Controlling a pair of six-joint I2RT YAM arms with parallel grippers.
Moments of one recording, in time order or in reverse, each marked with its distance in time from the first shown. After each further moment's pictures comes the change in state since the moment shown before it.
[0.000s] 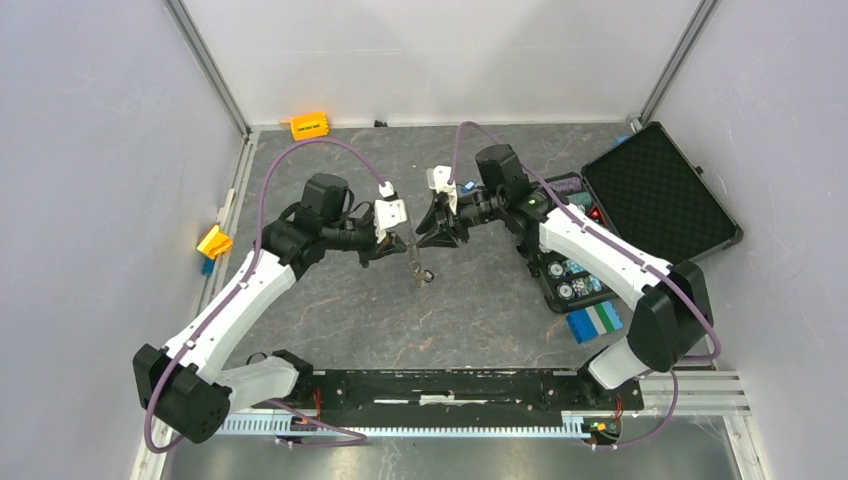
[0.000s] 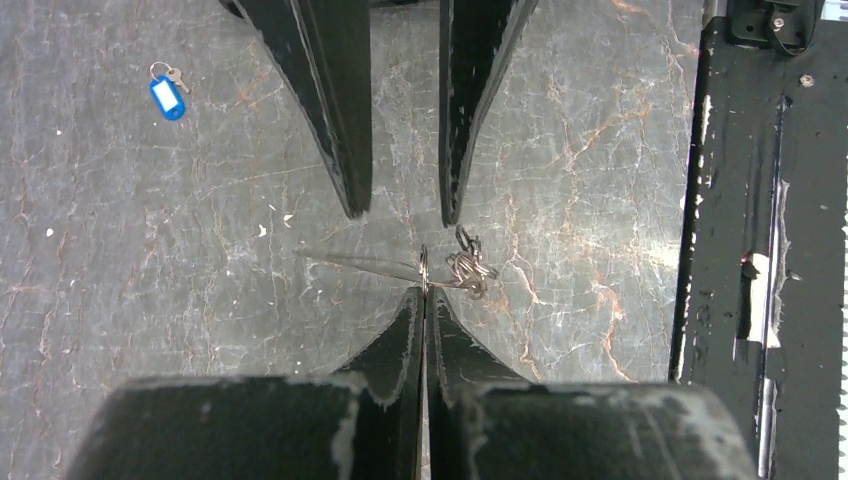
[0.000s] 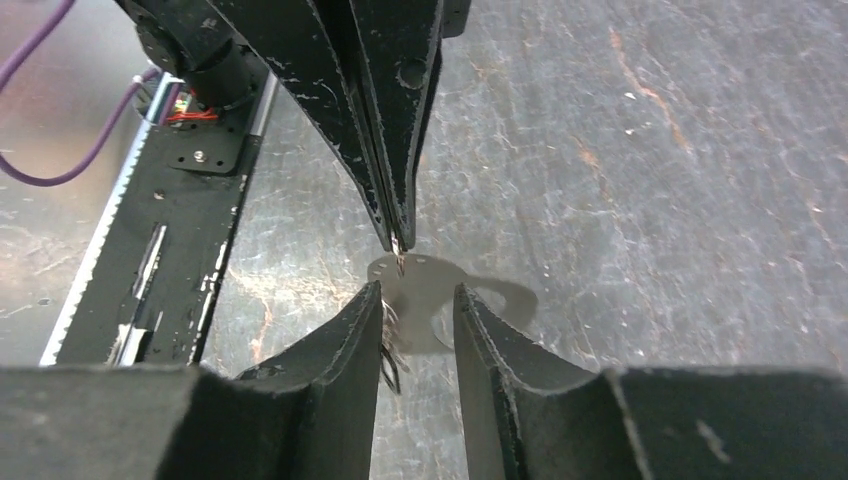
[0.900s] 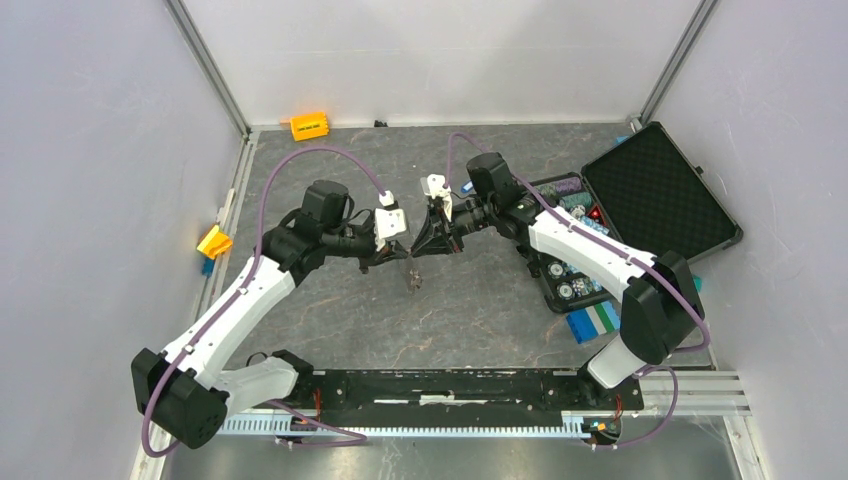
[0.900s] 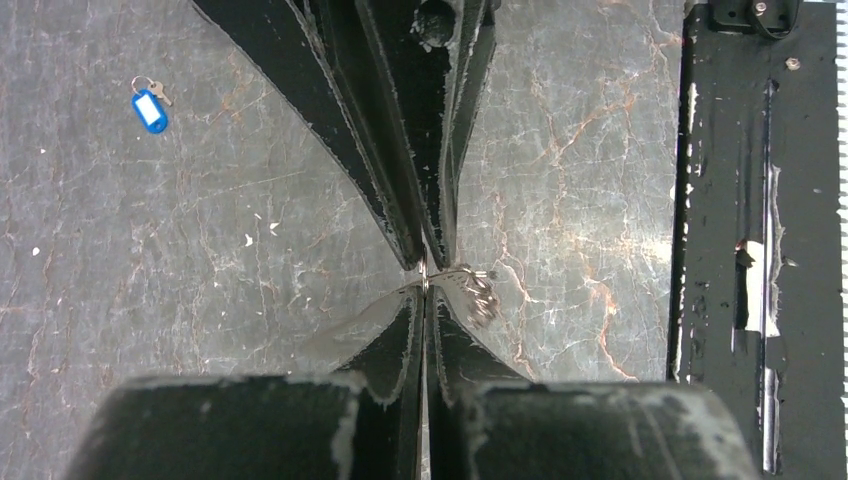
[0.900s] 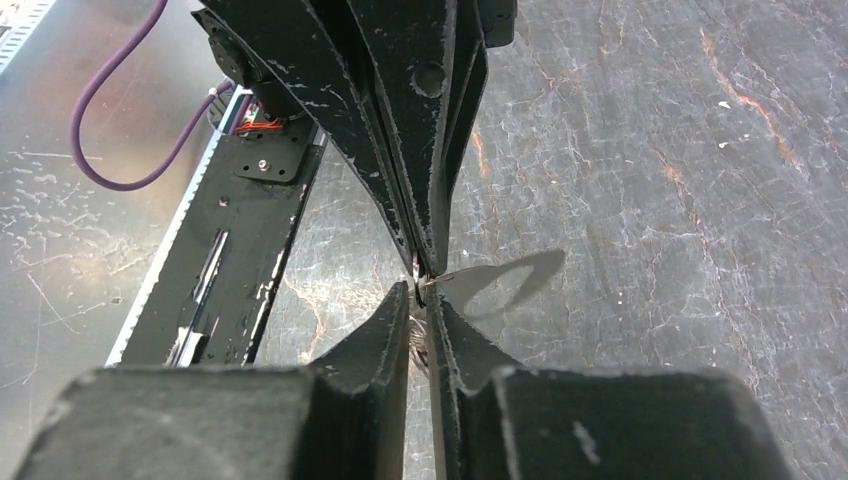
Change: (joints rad) left arm -0.018 -0.030 -0.050 0.018 0.020 0.028; right arm 0.025 0.058 -0.047 0.080 -0.120 0.076
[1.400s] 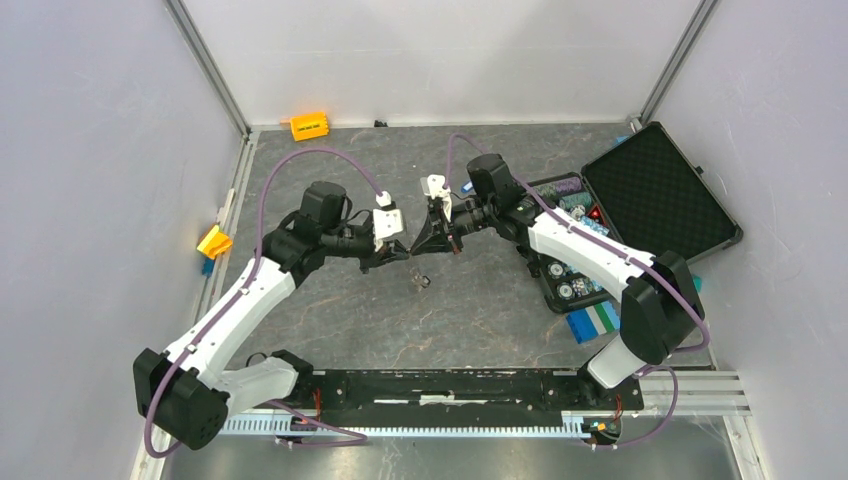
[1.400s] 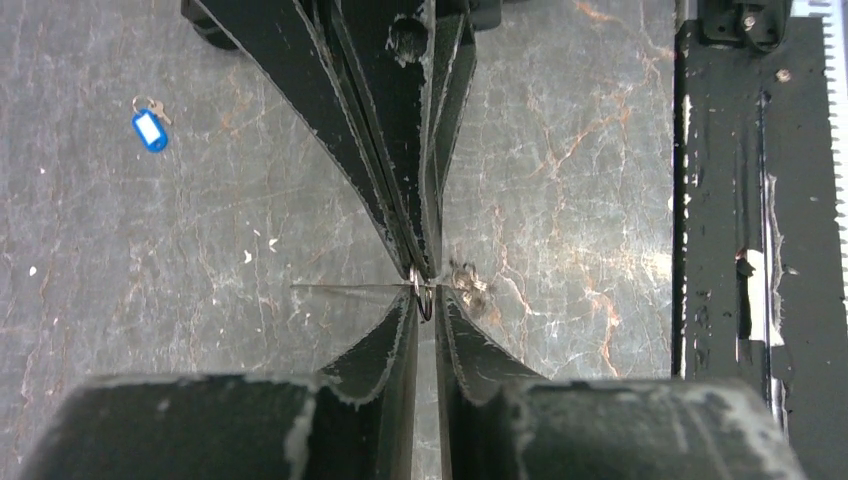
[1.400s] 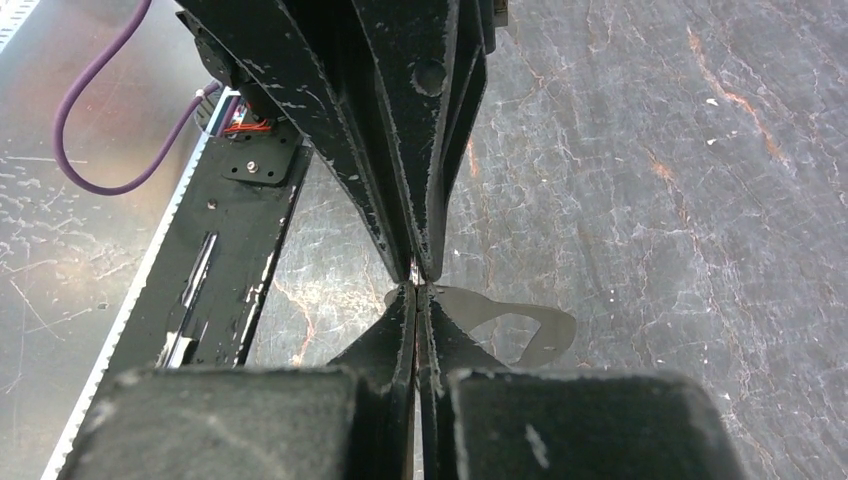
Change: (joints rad) left arm 0.013 -0.003 -0.032 0.043 0.041 -0.002; right arm 0.001 0.000 -0.017 0.038 0.018 0.017
